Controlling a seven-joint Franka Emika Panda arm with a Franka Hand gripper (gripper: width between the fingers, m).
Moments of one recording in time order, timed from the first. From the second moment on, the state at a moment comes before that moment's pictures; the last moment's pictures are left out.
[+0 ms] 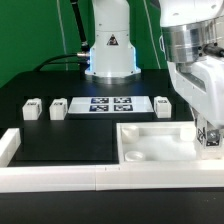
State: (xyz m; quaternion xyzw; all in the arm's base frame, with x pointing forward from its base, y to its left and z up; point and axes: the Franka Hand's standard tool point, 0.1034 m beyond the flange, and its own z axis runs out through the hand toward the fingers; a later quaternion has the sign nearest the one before) arm 0.632 0.112 0.067 -0.72 0.69 0.05 0.08
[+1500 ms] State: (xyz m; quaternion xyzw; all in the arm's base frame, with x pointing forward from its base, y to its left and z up) arm 0.635 0.121 0.066 -0.99 0.14 -0.03 0.04
